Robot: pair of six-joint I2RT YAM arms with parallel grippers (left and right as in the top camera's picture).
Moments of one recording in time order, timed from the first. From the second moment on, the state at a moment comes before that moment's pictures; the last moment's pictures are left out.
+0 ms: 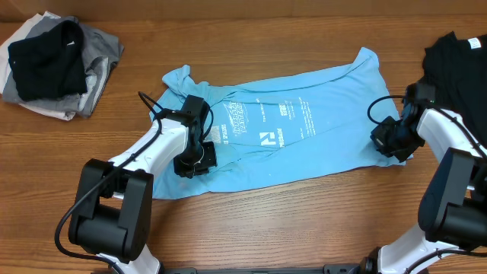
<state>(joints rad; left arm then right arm) -0.30 1.82 1.09 -0.88 0.16 -0.47 -0.27 1.85 1.13 -0.78 -0.09 0.59</state>
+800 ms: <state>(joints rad) -0.12 1.82 1.04 -0.86 0.20 -0.46 -0.27 1.84 1.09 -0.77 -0.05 0.68</state>
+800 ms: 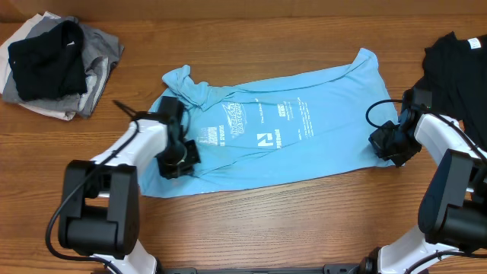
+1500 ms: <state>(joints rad) -0.03 1.81 1.00 -1.11 0.00 -0.48 -0.27 1.77 1.07 -0.93 0.00 0.74</state>
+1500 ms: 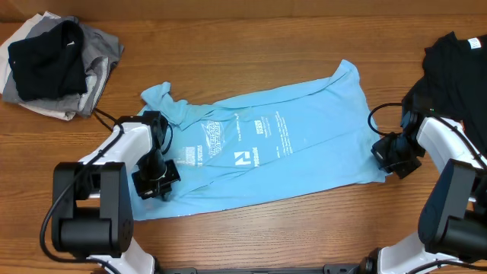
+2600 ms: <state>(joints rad) -0.01 1.81 1.27 -0.96 0.27 -0.47 -0.16 1.75 1.51 -0.76 -0.30 0.56</state>
